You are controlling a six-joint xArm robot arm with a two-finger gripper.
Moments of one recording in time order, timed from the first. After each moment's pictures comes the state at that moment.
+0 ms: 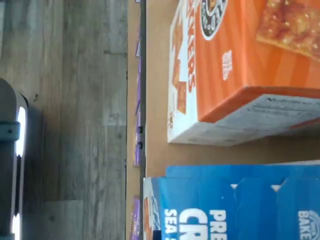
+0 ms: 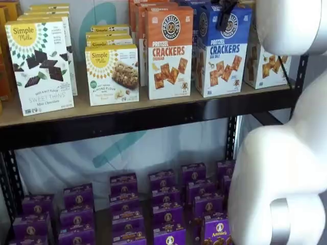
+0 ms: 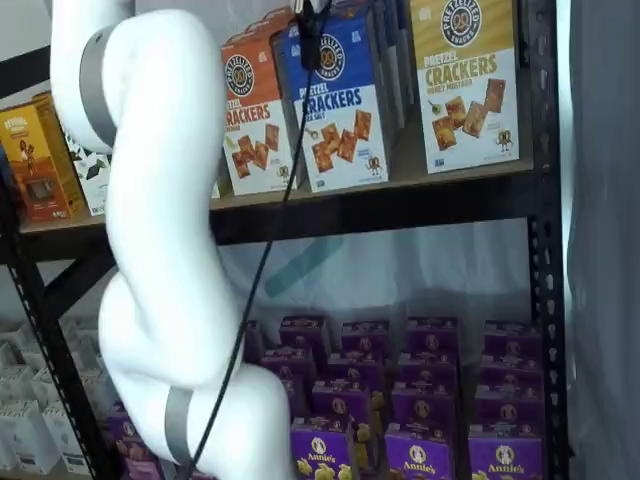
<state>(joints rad) -0.19 -0.17 -1.75 0.21 1.79 -1.69</state>
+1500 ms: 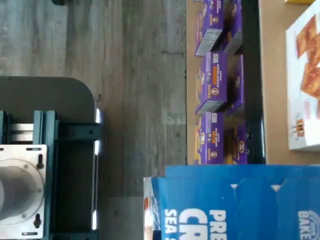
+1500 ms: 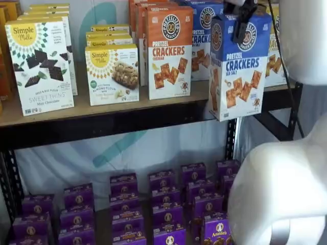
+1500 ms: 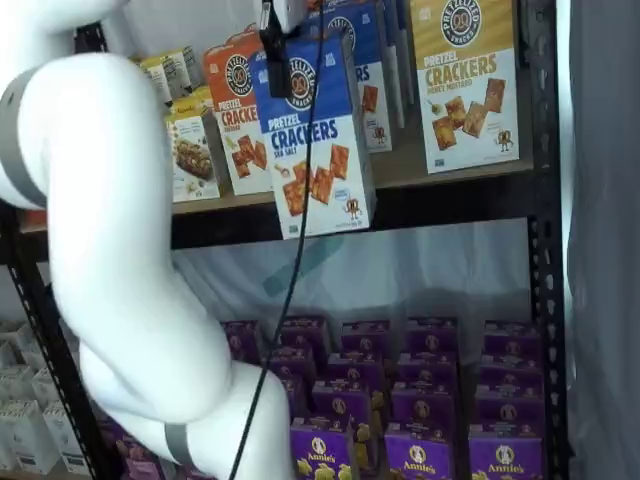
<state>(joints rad) -0.21 -0.46 -1.50 0.19 1.92 -1.70</state>
